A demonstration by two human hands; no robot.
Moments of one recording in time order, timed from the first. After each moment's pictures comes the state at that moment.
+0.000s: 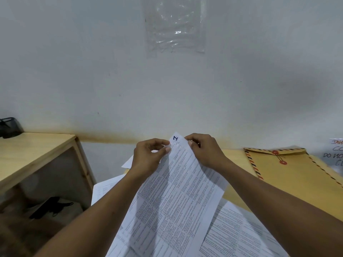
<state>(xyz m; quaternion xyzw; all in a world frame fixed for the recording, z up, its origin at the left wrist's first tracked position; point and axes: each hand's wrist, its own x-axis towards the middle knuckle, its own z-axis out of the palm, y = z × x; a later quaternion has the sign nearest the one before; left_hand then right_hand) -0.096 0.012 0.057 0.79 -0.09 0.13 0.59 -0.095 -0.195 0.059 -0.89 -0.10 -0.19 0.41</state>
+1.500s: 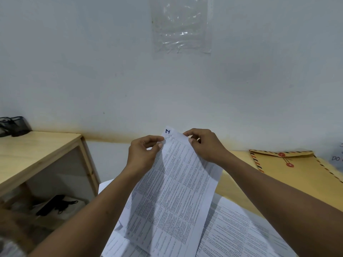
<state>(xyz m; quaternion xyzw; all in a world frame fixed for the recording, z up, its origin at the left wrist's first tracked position) -0.098 0.033 0.064 0.77 -0.08 0.16 0.61 -0.087 -0.188 0.076 -0.89 -0.12 -0.17 0.40</state>
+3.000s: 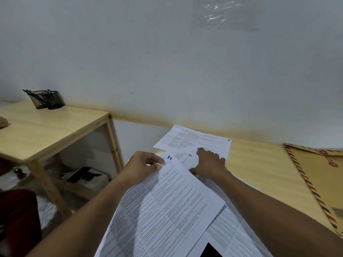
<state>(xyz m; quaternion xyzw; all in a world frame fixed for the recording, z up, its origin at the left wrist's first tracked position) -0.123 0.154 -0.012 0.87 -0.02 0.00 0.48 -0.085 -0.088 -0.019 -0.99 0.02 0.02 0.14</state>
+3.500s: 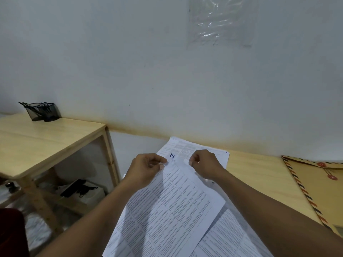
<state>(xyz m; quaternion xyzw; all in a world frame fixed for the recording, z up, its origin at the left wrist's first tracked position) -0.100 0.129 0.007 0.86 -0.05 0.07 0.50 -0.059 -0.101 0.007 -0.93 -0.05 -0.03 0.36</state>
